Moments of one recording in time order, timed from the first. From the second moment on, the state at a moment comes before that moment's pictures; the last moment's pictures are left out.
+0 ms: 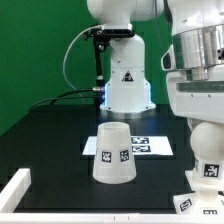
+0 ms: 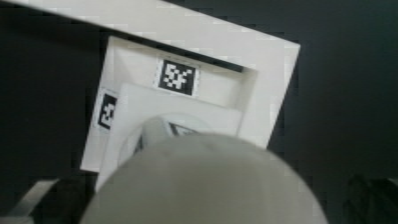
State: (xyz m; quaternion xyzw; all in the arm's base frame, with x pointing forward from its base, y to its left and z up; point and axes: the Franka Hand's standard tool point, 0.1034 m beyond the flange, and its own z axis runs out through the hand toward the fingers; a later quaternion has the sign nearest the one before) arm 0.631 0.099 0.111 -0.81 0.57 -0.03 0.10
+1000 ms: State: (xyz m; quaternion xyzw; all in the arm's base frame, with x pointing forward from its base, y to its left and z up) arm 0.627 0.099 0.117 -1.00 -0.05 -0.06 -0.02
